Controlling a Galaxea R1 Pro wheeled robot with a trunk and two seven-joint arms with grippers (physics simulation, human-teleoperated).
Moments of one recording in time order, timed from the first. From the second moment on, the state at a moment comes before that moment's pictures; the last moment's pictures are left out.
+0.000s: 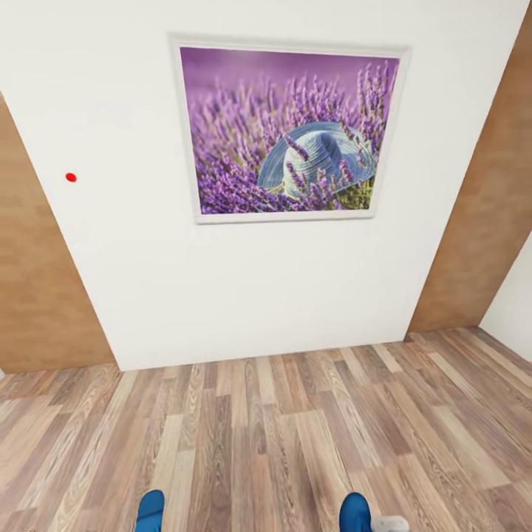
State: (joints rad) left arm -0.32 0.02 -0.21 -0.09 0.37 -0.26 0.11; right arm -0.36 -0.03 0.02 -0.17 0.00 -0.07 0.04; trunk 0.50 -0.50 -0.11
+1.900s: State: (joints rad) left arm -0.31 0.02 -0.21 -0.09 0.37 -0.27 0.11; right arm -0.36 -0.03 0.02 -0.17 0.00 -0.07 0.04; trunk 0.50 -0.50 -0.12
